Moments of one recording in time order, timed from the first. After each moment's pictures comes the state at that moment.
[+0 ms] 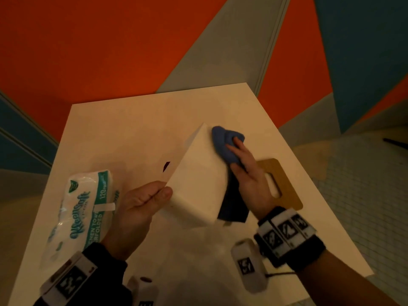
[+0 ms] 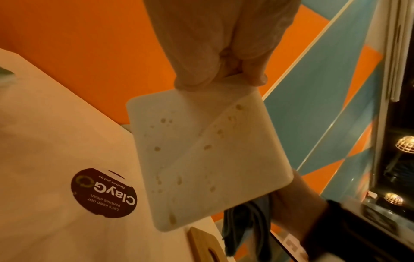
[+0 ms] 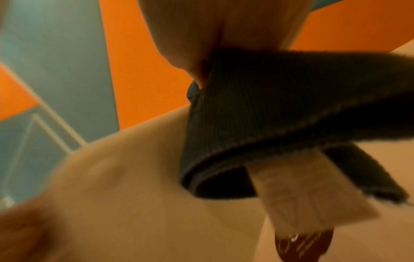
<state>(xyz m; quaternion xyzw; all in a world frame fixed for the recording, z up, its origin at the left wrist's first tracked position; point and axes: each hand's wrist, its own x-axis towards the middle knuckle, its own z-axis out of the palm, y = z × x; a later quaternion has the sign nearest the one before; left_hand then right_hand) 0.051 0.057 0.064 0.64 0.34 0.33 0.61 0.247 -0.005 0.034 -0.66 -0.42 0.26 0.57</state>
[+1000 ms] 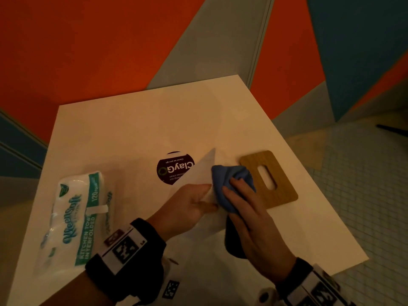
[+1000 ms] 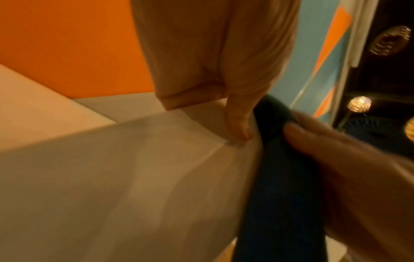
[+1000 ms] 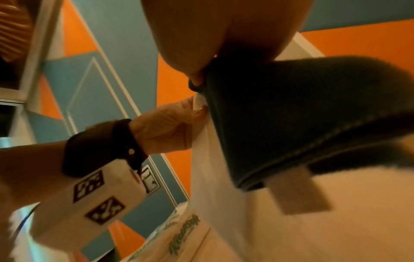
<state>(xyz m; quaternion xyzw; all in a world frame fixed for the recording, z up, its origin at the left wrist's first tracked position) 0.116 0.046 0.042 0.76 0.24 0.09 0.59 0.215 -0.084 0.013 -0.71 -0.57 0.12 0.39</state>
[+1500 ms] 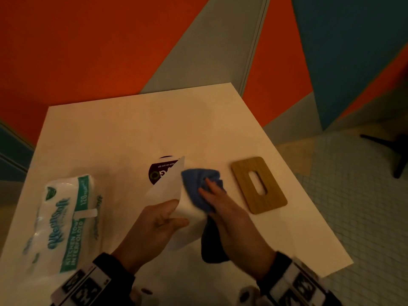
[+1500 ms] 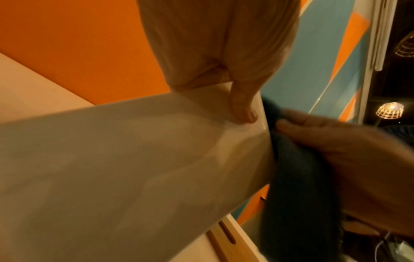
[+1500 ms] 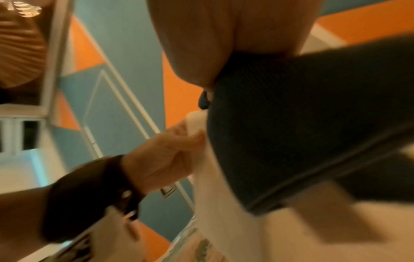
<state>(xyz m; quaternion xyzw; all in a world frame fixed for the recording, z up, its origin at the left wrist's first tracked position) 0.069 0.042 0.029 0.73 0.28 0.20 0.58 0.205 -0.064 0.022 -0.66 -0.57 0.22 0.43</state>
